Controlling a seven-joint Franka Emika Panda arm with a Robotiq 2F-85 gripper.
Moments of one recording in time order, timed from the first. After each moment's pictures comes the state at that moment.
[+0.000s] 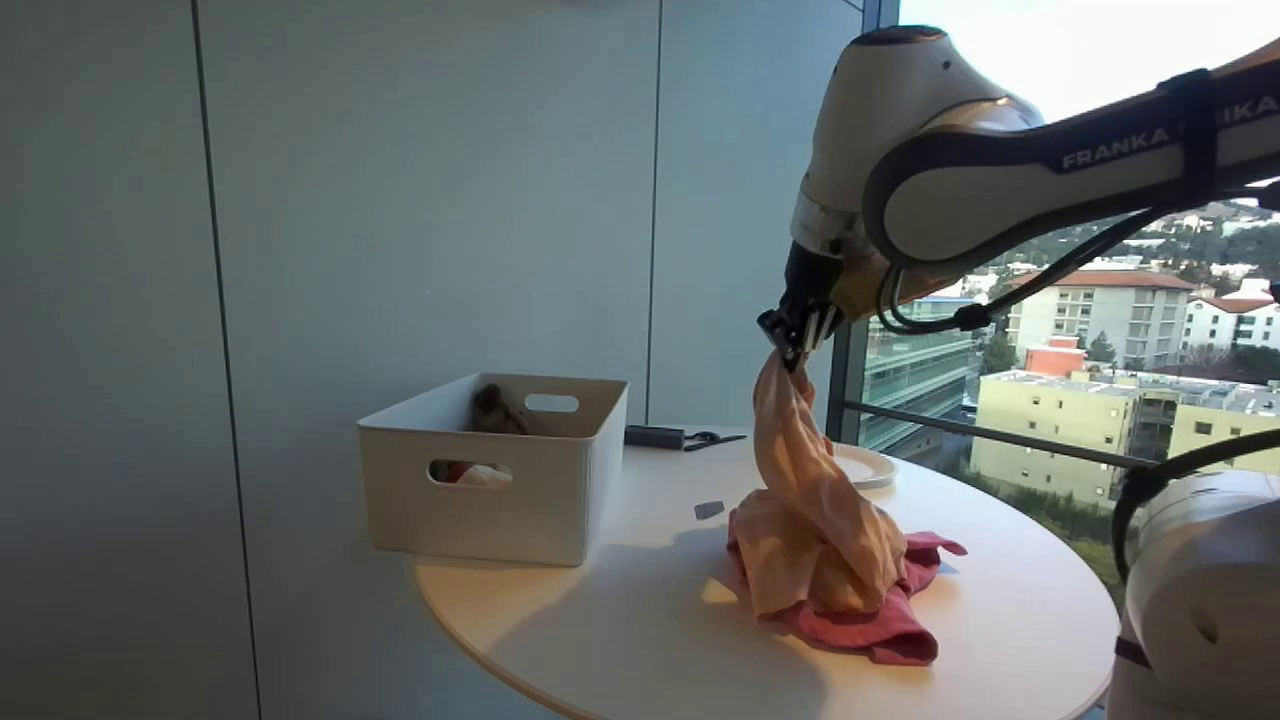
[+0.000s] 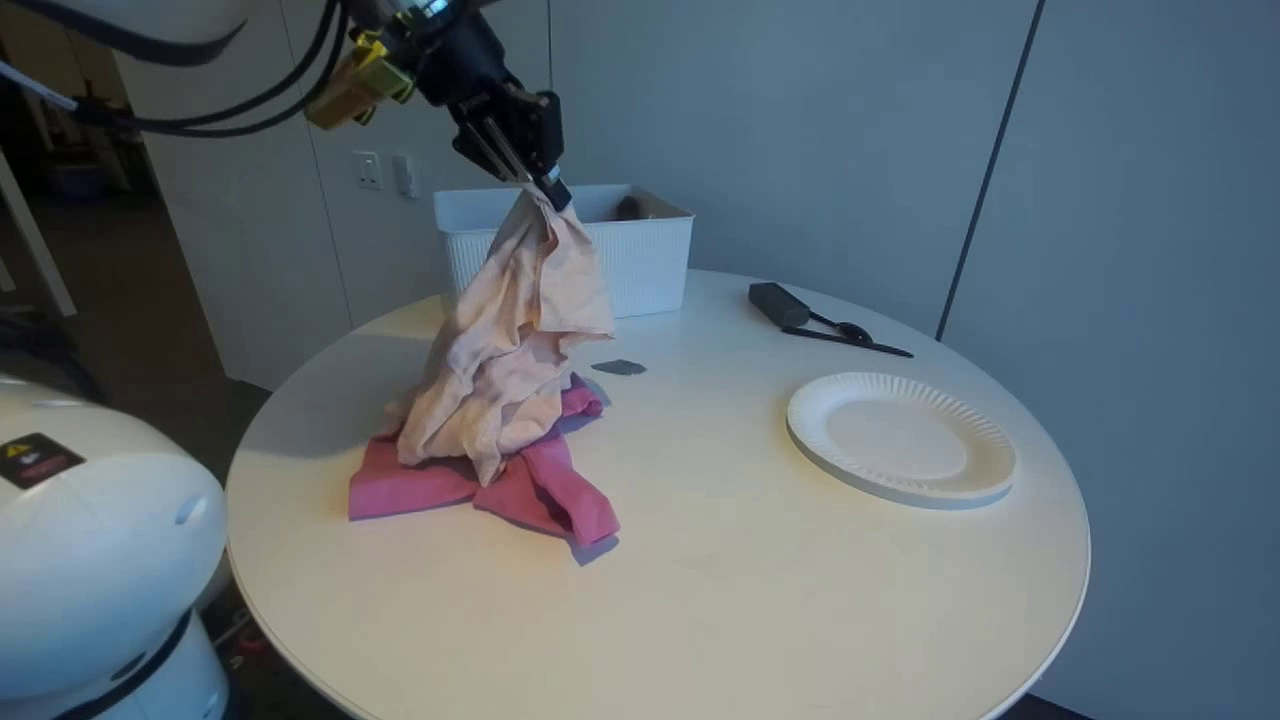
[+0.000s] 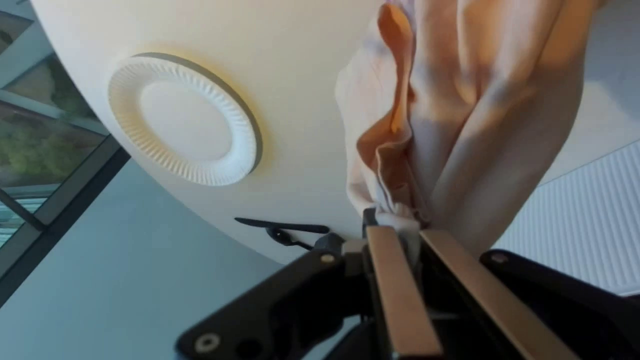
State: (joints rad) arm 0.04 -0.92 -0.05 -2.66 -0.55 2.18 0.42
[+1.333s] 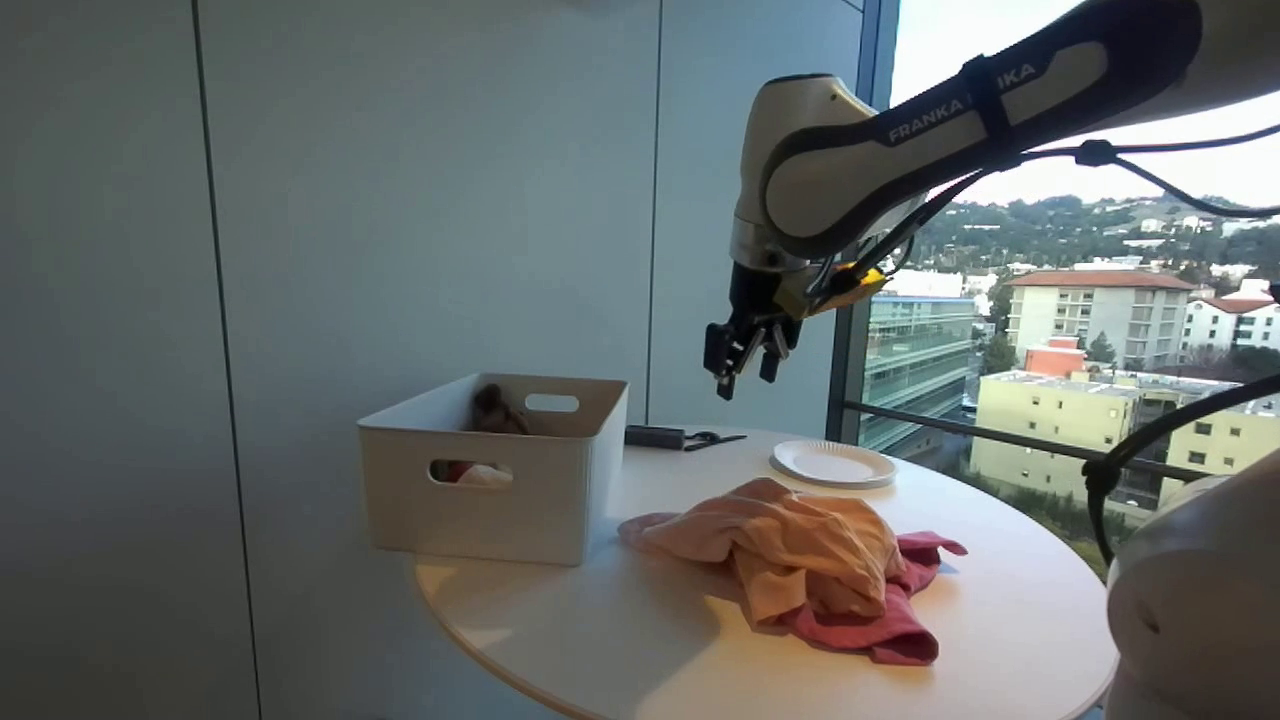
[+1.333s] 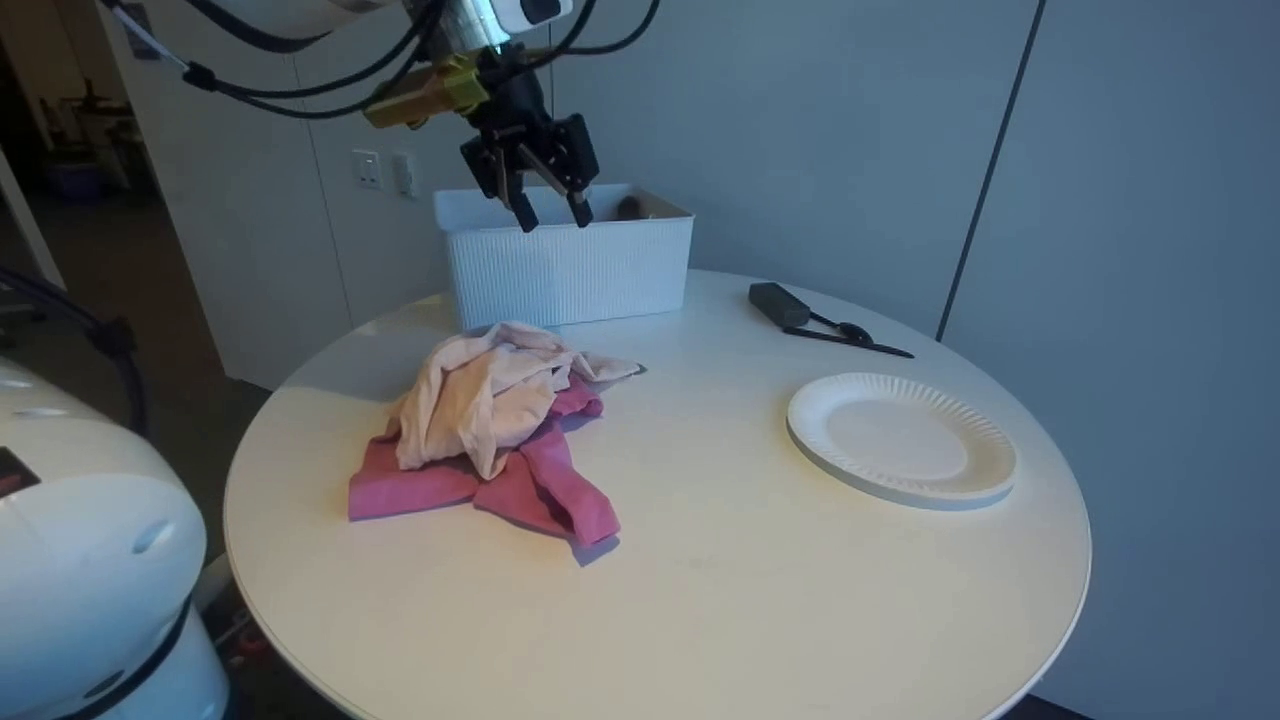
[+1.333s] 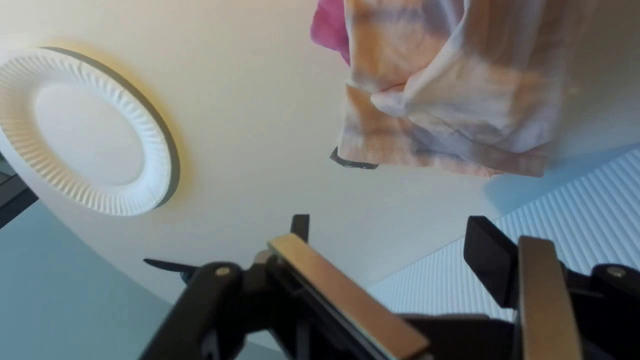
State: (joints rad) arm -0.09 -0.65 0.06 -2.50 -0.29 2.17 0.17
